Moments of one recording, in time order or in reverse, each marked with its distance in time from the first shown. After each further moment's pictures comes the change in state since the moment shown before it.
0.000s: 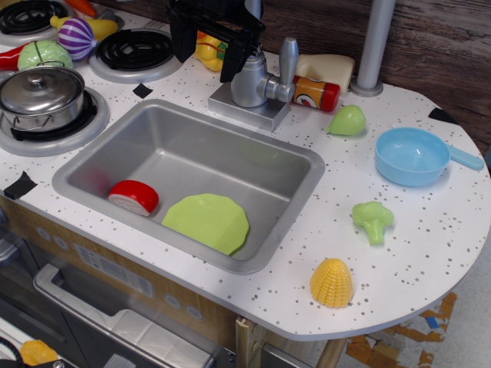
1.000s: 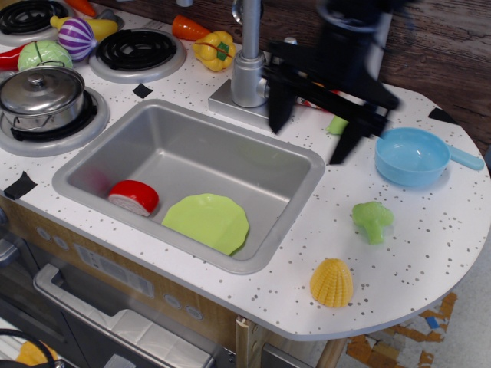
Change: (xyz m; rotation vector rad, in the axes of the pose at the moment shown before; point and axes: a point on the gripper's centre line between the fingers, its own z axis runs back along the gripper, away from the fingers) arm -0.088 -0.141 0.048 -0.025 -0.005 -0.082
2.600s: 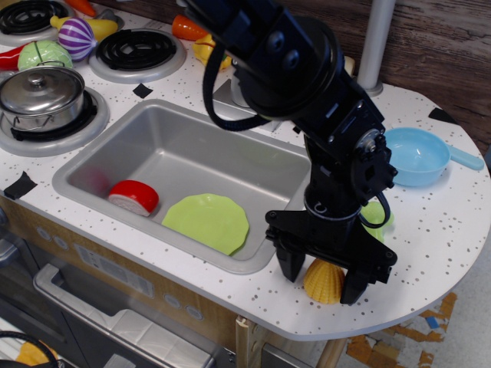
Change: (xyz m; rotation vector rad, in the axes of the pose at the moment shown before) arm -0.043 -0.054 -0.097 -0.221 -0.069 0.103
